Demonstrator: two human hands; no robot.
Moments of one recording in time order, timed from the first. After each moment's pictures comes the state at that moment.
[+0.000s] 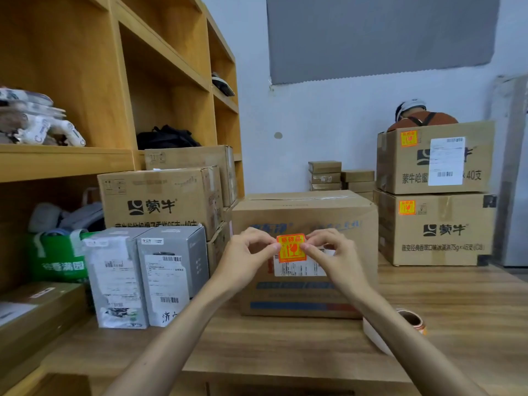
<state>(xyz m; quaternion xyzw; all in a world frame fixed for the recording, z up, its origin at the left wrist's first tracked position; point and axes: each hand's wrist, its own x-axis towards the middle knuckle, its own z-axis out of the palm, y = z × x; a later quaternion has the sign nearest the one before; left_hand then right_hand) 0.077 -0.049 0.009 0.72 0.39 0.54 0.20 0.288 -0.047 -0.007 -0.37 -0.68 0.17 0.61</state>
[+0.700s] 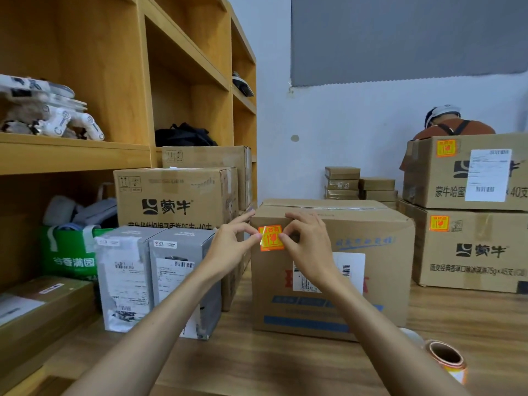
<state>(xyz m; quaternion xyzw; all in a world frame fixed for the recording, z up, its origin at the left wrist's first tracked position) 0.012 0.015 0.026 0.70 0.46 0.53 0.14 0.204 0.029 0.021 -0.40 -0.75 -0.04 0.53</state>
